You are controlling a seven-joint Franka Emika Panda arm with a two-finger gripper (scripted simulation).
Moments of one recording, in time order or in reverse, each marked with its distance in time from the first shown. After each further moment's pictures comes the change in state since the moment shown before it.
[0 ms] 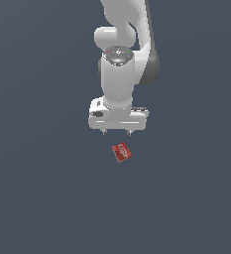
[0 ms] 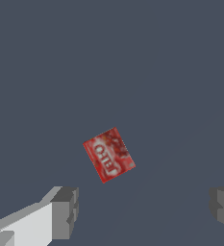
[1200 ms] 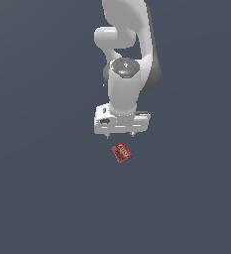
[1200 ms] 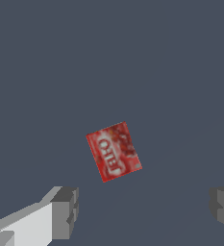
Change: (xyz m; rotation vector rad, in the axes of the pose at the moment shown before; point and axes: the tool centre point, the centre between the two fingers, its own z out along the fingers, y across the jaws) arm -0.007 -0.012 0.027 -0.019 -0.026 -0.124
